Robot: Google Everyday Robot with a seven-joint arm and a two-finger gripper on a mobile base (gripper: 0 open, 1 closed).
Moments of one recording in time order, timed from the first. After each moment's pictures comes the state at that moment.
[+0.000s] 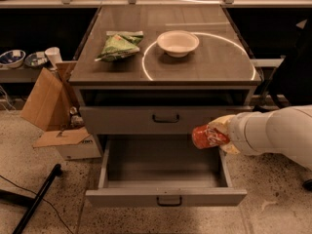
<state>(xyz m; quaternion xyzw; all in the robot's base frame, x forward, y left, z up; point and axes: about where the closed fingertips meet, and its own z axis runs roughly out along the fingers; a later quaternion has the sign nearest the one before) 0.489 -0.196 0.747 -0.82 0.47 -0.20 0.26</state>
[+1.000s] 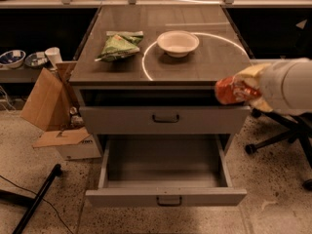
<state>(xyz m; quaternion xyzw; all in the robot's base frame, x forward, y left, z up) 0.507 -0.232 0.898 -0.80 0.44 -0.33 0.25</state>
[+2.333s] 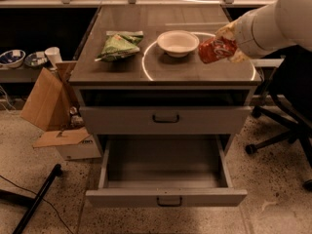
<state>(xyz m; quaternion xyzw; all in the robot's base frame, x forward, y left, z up) 0.627 -0.211 0.942 -0.80 0.42 -0.33 0.27</state>
